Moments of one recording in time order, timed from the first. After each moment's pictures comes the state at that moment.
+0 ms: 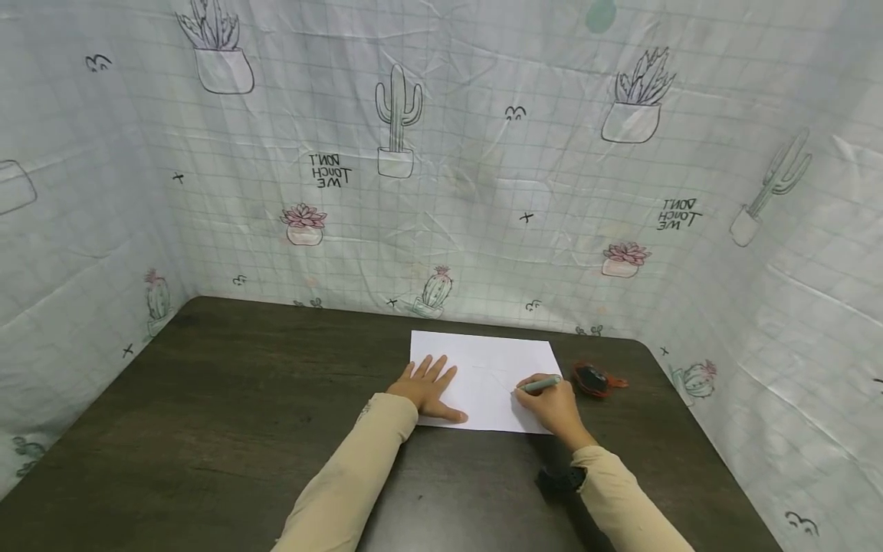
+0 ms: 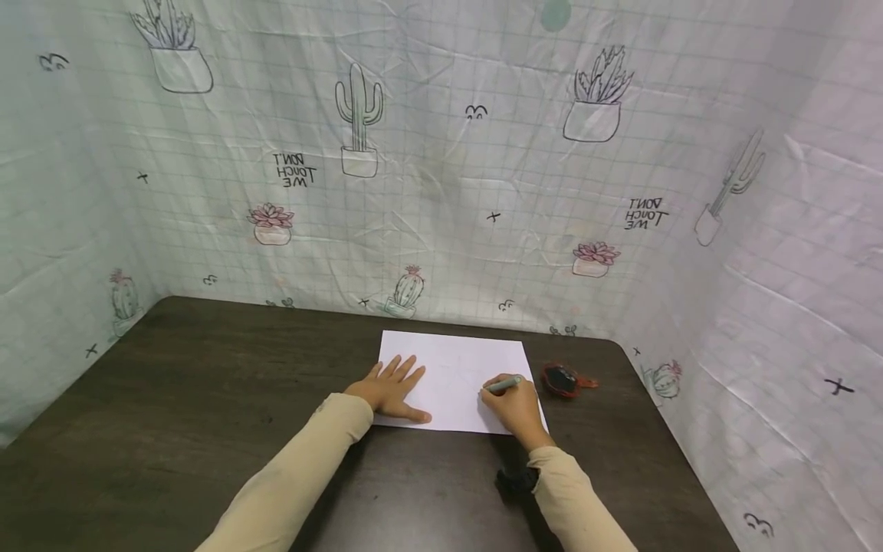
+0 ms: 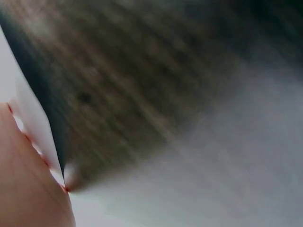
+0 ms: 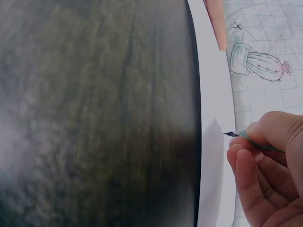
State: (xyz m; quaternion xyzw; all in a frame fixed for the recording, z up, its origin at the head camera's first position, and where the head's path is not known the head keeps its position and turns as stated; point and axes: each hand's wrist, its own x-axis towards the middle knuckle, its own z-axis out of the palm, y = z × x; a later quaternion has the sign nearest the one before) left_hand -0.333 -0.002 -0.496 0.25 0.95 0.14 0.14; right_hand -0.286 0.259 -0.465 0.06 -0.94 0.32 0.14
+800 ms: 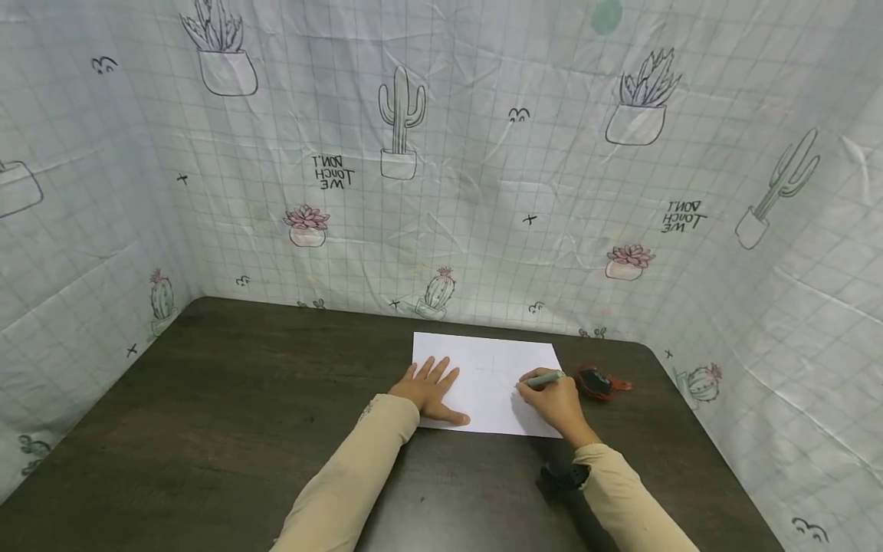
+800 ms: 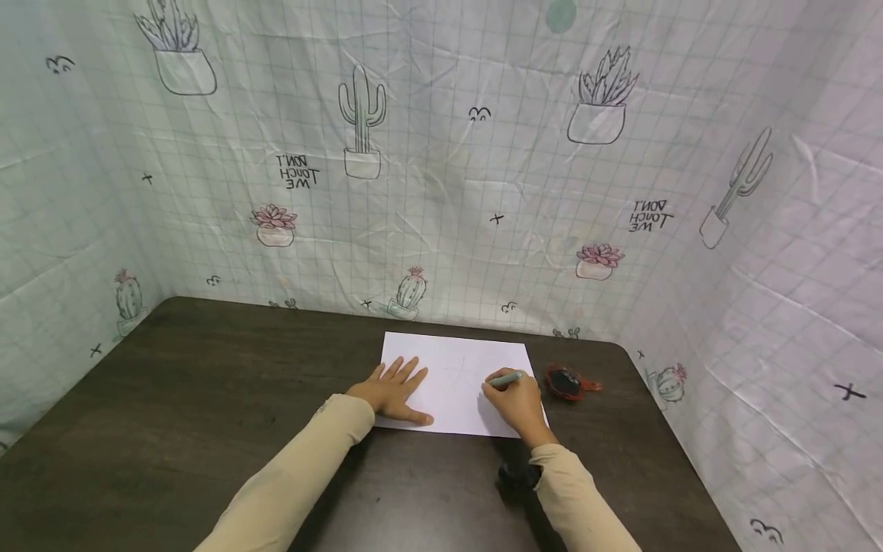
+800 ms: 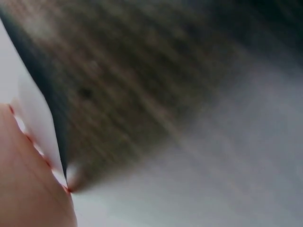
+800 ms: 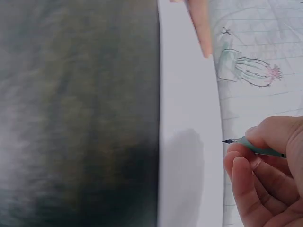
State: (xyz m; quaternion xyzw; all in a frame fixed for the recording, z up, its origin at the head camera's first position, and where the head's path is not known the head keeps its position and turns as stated) left_hand -0.328 -0.002 -0.487 0.25 0.95 0.14 0.15; right_hand -0.292 0.256 -0.453 0.05 -0.94 0.32 0.13
